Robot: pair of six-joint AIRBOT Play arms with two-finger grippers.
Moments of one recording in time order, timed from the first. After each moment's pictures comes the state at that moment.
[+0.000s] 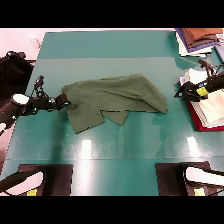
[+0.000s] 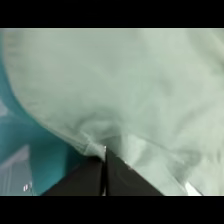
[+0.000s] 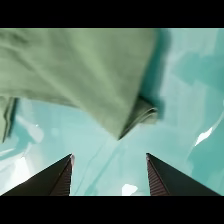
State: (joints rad) left arm 0.06 -1.17 0.73 0.72 -0.73 -1.25; right arm -0.31 -1.35 1.25 -1.10 1.47 1.40
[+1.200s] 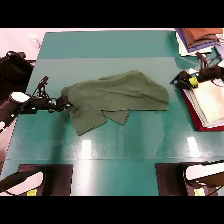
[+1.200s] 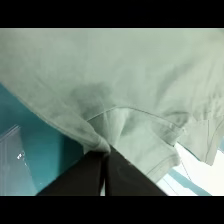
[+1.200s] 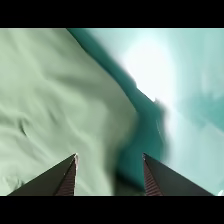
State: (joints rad) left arm 0.06 -1.17 0.76 0.73 -0.86 -1.25; right arm -0.34 -1.60 1.41 -0.94 1.28 1.31
